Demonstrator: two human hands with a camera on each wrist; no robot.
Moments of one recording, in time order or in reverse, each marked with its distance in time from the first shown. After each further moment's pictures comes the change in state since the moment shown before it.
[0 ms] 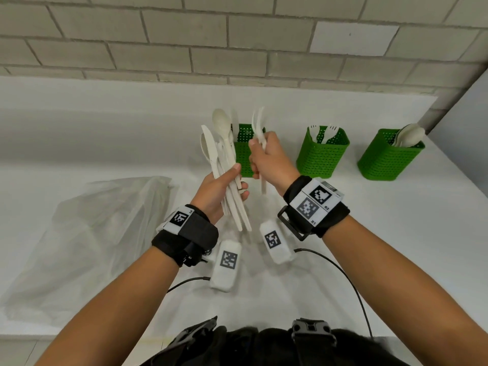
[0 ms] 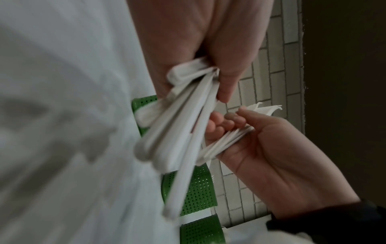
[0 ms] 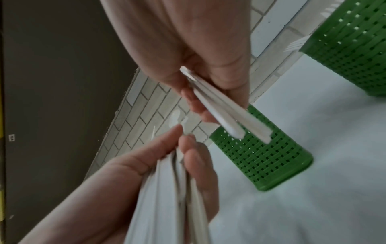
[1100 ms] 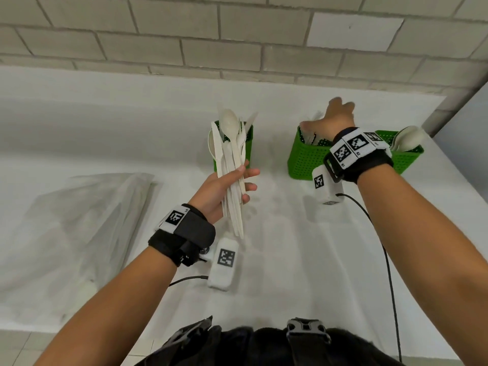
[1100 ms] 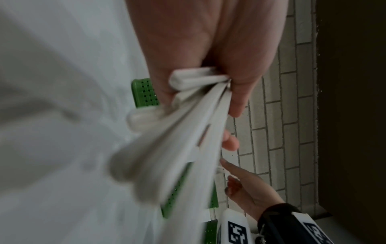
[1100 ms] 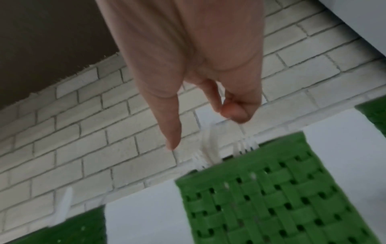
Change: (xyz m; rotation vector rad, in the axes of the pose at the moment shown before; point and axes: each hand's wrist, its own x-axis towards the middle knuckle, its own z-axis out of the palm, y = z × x) left_hand 0.010 -0.016 0.033 0.009 -0.097 -0.063; right_hand 0.082 0.014 -0.143 -0.731 0.247 0.245
